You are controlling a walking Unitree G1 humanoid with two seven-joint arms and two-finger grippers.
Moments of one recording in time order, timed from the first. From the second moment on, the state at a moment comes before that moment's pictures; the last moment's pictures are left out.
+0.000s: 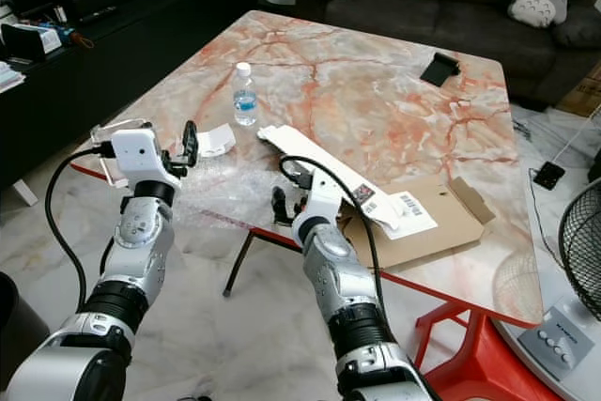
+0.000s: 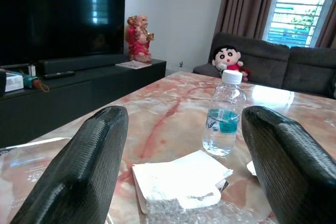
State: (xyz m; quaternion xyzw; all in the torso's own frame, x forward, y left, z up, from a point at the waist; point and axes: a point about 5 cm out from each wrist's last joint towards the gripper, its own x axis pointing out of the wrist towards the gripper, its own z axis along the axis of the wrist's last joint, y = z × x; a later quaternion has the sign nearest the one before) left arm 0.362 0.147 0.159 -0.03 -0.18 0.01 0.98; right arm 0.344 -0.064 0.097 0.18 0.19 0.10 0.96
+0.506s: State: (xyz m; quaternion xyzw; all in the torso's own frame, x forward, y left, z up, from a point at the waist) left arm 0.362 0.144 0.165 -0.03 -0.19 0.01 0.98; right arm 0.355 -0.061 0.123 0.20 0.16 0.12 0.96
